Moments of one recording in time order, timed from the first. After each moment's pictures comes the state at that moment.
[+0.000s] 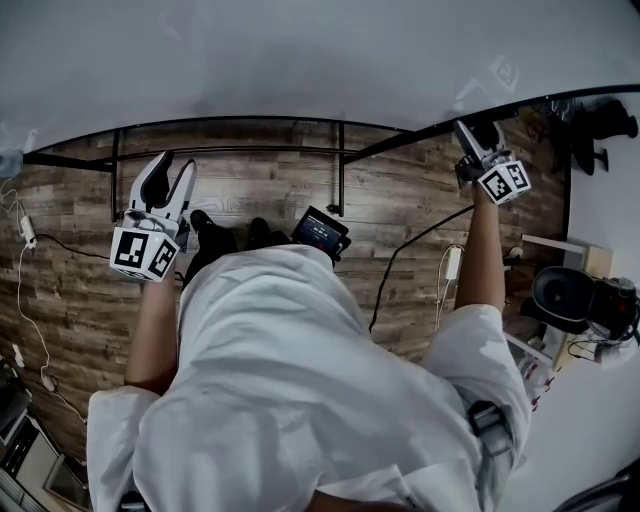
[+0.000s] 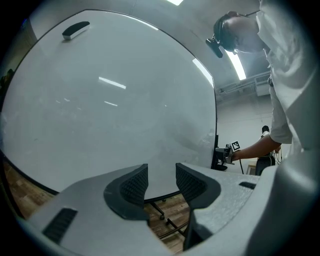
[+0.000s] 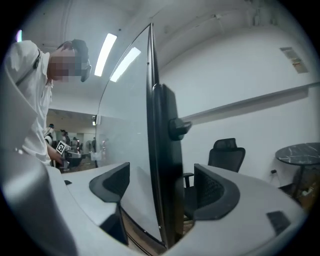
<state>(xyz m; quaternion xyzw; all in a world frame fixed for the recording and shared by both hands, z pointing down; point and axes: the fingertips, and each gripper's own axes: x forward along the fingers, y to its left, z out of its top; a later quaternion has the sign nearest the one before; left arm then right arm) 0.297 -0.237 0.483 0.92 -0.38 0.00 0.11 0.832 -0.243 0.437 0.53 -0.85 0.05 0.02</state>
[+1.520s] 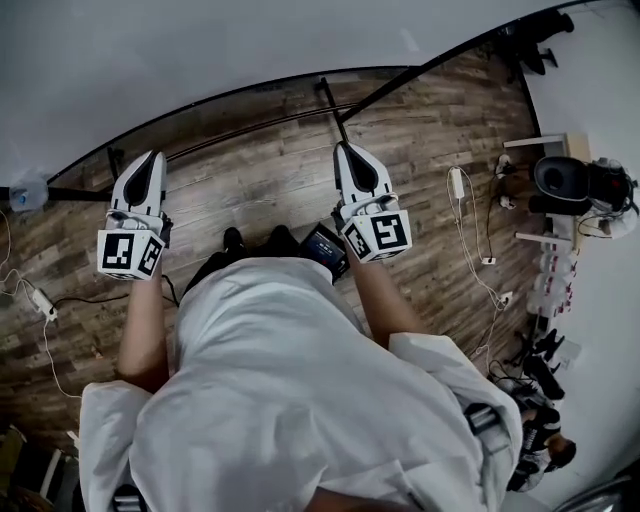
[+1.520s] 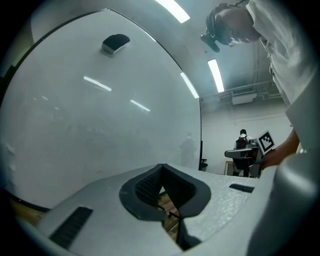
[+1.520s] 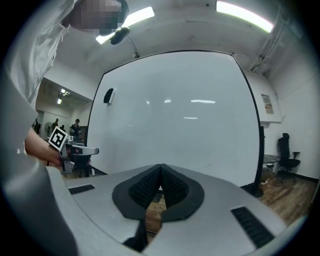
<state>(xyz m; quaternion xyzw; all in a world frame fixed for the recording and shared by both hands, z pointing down) 0.020 -0.269 0.468 0.96 -0.26 -0.01 0.07 0.273 -0.120 0.442 0.72 -0.69 0.02 0.06</state>
